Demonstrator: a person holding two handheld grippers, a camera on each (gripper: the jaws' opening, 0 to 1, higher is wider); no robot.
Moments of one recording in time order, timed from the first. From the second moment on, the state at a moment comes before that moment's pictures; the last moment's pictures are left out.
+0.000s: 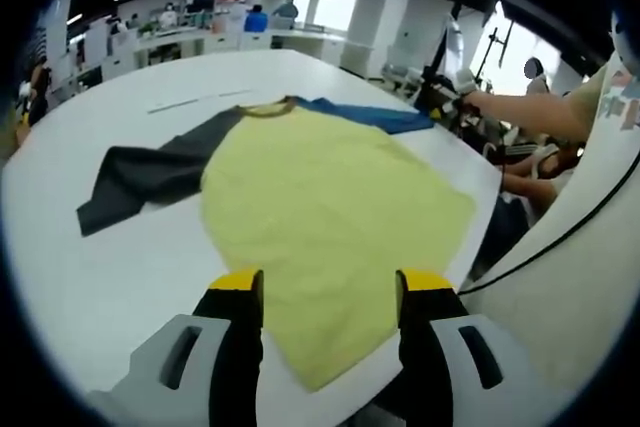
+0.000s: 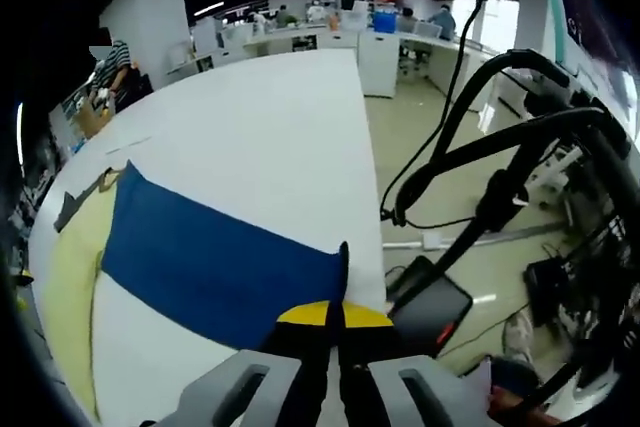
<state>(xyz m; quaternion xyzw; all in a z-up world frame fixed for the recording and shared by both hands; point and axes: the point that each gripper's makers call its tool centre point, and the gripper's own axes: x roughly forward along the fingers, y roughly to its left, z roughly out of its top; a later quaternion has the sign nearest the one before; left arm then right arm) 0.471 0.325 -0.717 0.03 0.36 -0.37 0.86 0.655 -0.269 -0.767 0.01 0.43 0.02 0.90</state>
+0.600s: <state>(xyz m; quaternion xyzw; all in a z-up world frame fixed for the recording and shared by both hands) 0.468 0.333 -0.715 0.03 0.35 -0.38 0.86 0.656 -0.230 -0.735 0.02 0.42 0.05 0.91</state>
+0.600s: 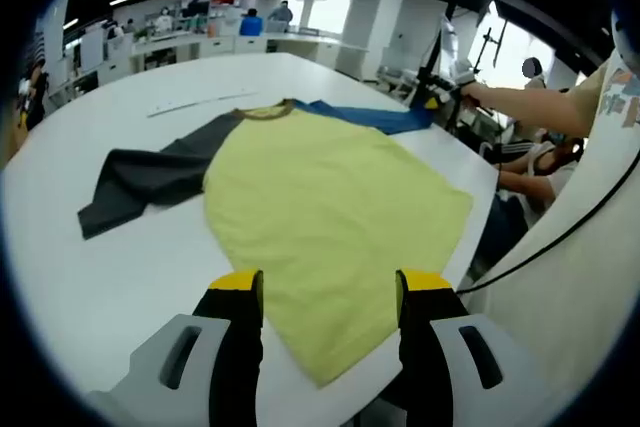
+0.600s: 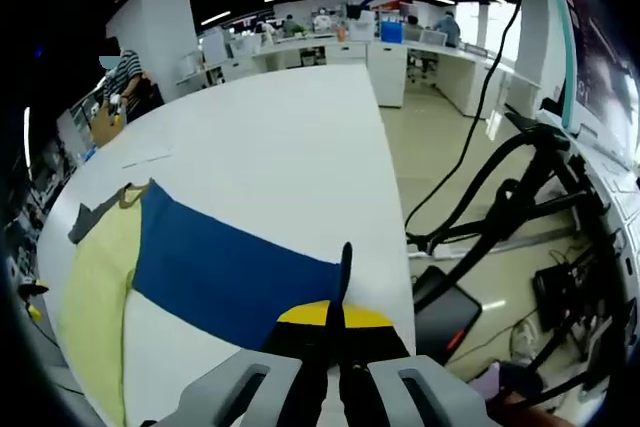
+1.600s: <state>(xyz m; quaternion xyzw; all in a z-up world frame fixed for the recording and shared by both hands) 0.468 0.350 -0.717 0.05 0.33 -0.39 0.86 0.652 -0.144 -0.706 0.05 0.41 0.12 0.90</state>
